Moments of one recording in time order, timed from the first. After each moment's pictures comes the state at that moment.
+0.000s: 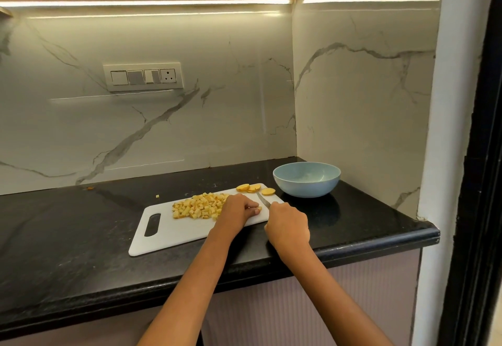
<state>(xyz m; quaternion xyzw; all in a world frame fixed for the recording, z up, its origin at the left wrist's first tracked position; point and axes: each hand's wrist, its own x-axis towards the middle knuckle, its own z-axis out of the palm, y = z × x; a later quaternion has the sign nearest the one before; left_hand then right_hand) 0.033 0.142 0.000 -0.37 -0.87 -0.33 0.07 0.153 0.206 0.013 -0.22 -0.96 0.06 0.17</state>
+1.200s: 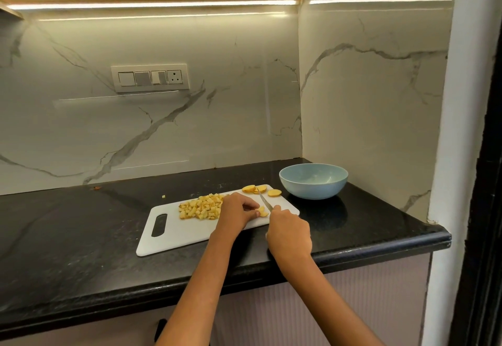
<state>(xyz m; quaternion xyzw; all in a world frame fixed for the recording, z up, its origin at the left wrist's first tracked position) 0.033 0.133 0.004 -0.31 -0.86 -0.39 0.08 0.152 0.191 0.004 -0.23 -0.95 0.07 0.20</state>
